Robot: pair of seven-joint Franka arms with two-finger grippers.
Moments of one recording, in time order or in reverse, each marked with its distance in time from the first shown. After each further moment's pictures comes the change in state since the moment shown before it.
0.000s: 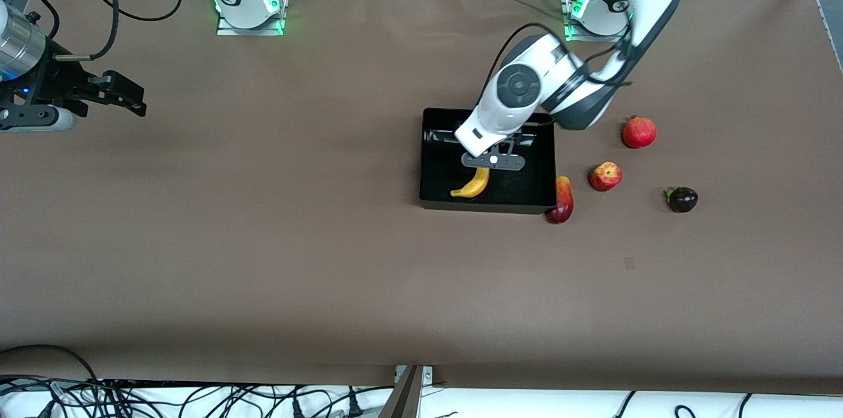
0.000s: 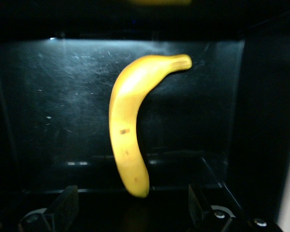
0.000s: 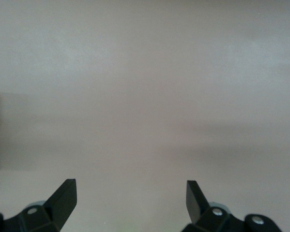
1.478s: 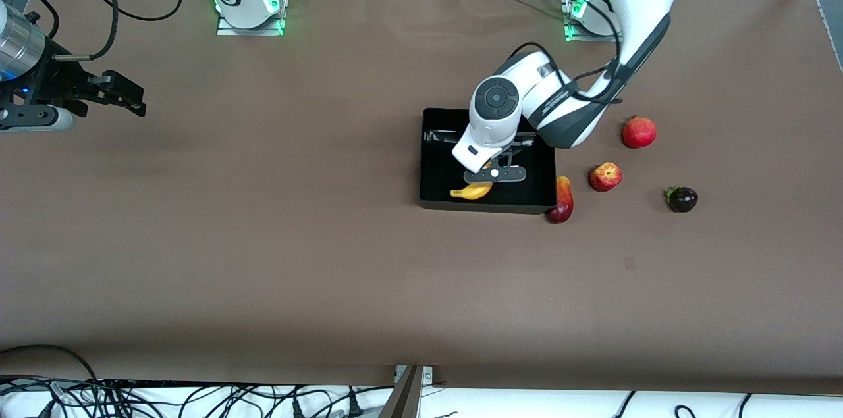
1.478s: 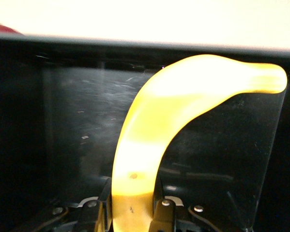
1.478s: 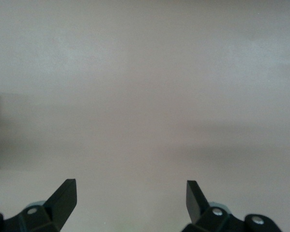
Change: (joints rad) left arm 0.024 0.054 -0.048 0.183 0.165 -0.241 -0.155; right arm 0.000 0.000 0.000 0.000 0.000 0.000 0.000
